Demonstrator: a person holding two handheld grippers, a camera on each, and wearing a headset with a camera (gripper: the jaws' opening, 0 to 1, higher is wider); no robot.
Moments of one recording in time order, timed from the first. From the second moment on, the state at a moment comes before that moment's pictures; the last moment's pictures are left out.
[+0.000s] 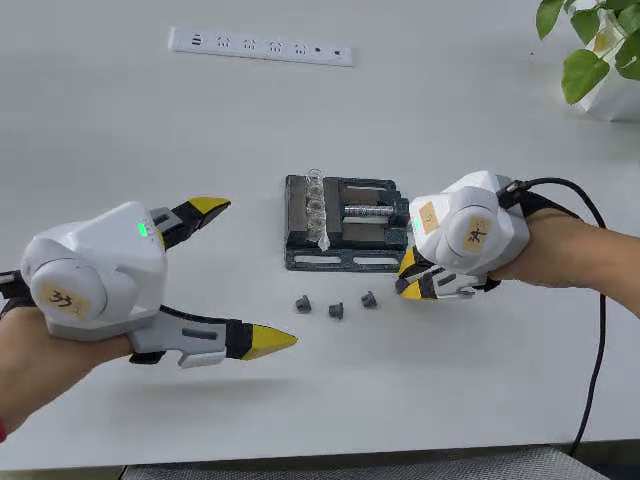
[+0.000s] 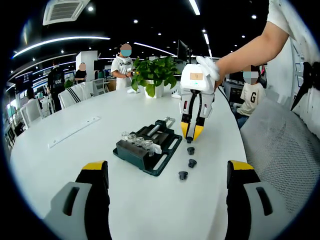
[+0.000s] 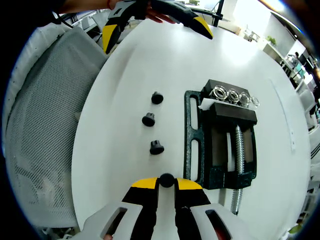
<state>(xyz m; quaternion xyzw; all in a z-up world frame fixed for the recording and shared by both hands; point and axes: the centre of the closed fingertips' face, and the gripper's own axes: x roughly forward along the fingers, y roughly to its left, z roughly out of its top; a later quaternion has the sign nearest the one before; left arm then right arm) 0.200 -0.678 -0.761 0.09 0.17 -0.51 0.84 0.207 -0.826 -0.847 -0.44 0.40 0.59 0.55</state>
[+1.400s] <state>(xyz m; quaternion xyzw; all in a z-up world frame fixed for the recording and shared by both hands) 0.192 -0.675 -0.759 0.09 0.17 -0.51 0.84 0.245 -0.776 -0.766 -0.40 0.35 0.60 0.60</state>
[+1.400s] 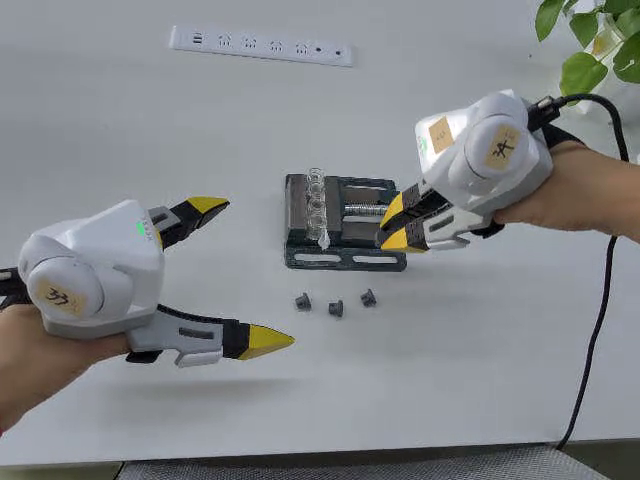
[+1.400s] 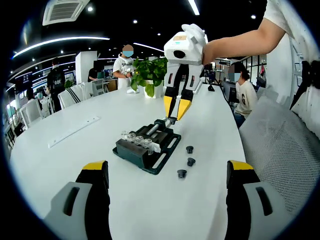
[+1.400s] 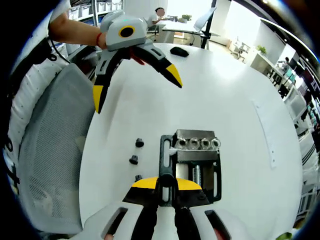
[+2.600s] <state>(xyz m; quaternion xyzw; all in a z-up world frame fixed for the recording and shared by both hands) 0.199 -0.677 -0.768 0.07 0.17 -0.50 0.84 0.328 -0.719 -0.777 -0.41 0.34 0.60 0.59</state>
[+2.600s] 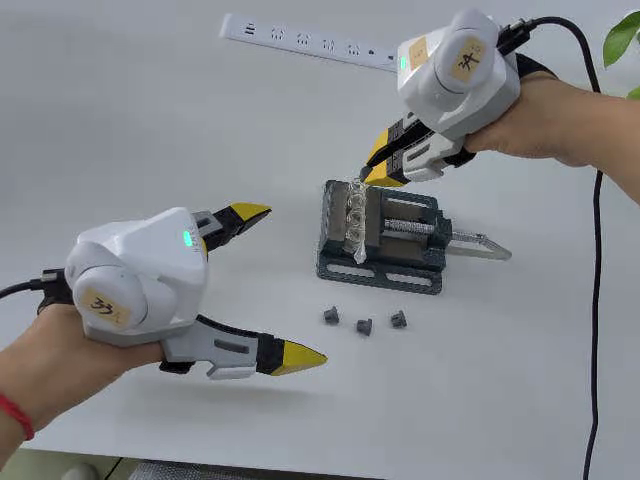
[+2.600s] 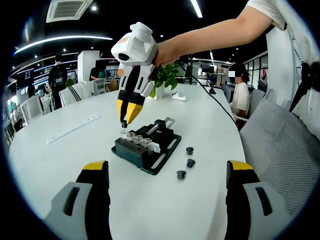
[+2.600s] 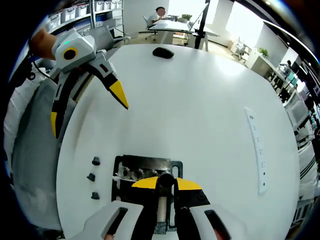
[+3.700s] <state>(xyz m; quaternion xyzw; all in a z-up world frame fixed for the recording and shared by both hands) 0.201 -0.675 -0.770 0.06 0.17 -0.50 0.85 0.331 -0.716 -0.788 -0.41 0.36 0.61 0.57</state>
